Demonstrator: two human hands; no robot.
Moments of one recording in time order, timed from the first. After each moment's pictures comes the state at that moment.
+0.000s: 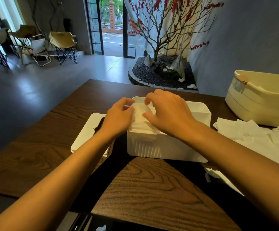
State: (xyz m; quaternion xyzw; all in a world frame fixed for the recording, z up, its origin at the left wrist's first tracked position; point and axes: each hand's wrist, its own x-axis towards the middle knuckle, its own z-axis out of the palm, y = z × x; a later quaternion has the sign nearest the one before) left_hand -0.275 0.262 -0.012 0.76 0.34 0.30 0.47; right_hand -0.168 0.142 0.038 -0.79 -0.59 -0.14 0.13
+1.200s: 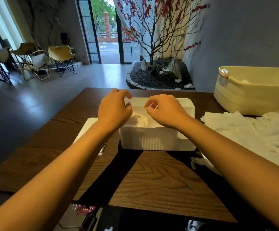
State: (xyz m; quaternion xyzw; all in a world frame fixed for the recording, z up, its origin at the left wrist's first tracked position) left_hand -0.264 0.227 0.033 0.88 0.33 0.30 0.15; right_hand -0.139 0.110 0.038 -0.81 -0.52 0.00 0.27
